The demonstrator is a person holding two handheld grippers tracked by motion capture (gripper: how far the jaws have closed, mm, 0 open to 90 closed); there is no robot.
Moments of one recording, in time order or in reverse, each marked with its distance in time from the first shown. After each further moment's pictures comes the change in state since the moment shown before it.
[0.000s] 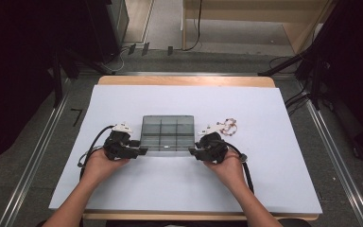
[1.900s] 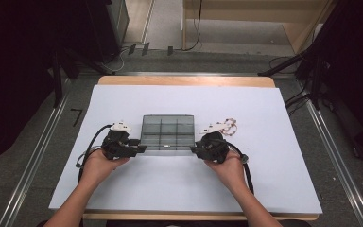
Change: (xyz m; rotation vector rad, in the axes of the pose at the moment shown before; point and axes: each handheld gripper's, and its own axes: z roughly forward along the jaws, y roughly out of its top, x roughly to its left) left arm -0.006 0.004 -0.010 -0.025 0.030 -0.022; right arm 0.003 0.003 -0.008 -0.021 -0.018 0.041
